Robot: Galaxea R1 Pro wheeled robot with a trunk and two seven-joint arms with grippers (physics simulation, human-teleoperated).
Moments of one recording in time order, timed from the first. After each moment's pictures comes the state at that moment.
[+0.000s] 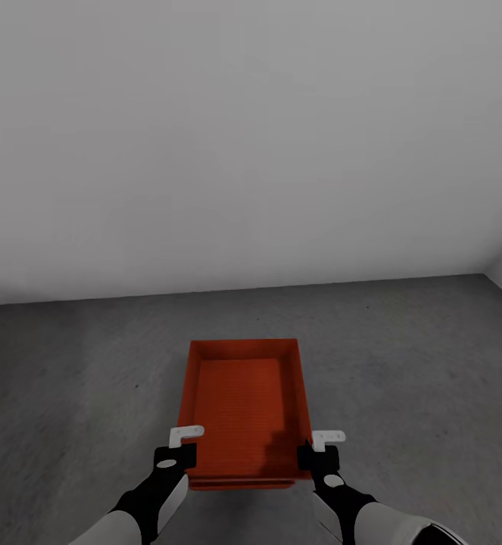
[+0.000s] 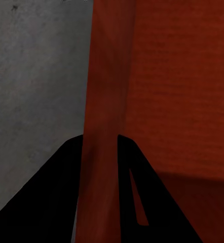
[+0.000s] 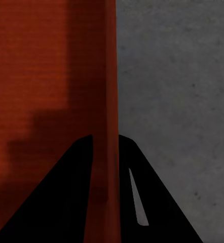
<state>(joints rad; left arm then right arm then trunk) -0.58 -0.12 -0.14 -0.35 0.15 0.05 0.32 -0.67 0.13 0.62 -0.04 -0.54 -0.33 -0.22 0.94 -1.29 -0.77</state>
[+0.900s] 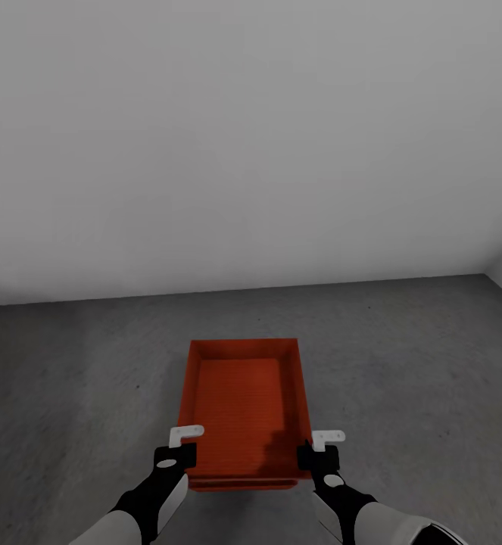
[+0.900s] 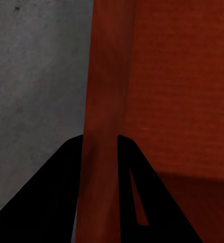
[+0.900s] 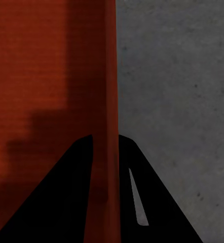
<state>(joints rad) -0.58 -0.12 -0.14 -0.36 0.15 0.05 0.32 -0.67 0.13 0.62 -0.04 -0.54 -0.33 -0.22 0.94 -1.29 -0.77</state>
